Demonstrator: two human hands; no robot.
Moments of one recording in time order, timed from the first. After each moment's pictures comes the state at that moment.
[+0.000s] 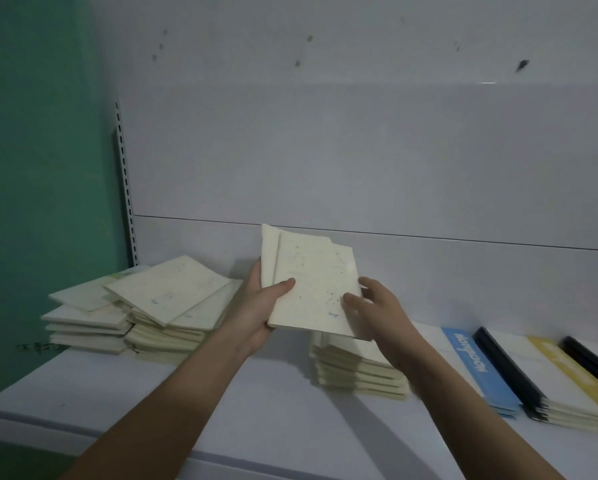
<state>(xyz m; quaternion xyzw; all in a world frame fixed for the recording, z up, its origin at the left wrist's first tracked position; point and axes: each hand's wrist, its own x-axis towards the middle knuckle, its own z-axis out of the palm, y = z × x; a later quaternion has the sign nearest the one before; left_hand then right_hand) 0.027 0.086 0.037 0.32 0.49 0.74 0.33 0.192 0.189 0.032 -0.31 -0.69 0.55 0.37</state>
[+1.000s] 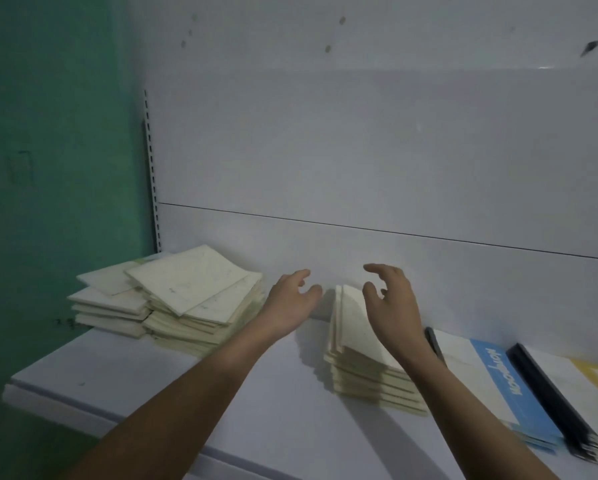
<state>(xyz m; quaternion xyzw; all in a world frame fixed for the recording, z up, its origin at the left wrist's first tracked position) 0.020 0.114 0.027 0.42 0.77 0.47 0.10 0.165 0.212 0.021 -0.26 -0.79 0.28 0.48</state>
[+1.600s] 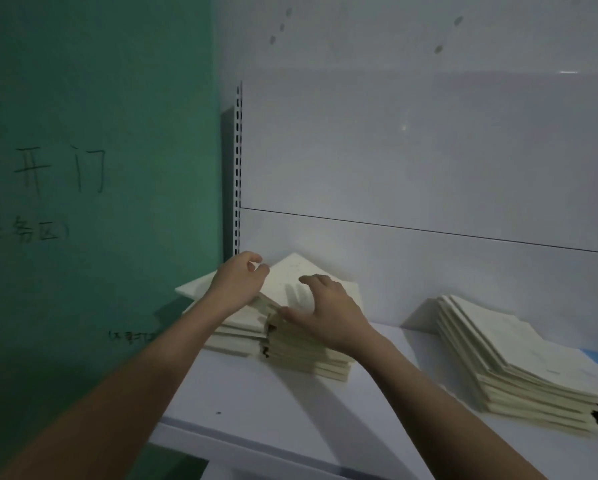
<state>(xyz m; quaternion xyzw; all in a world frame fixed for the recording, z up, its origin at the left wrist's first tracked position) -0.235 -0.059 0.051 0.38 0.81 0.45 0.02 -0.083 0.036 0.026 -0.24 -0.93 0.14 0.23</state>
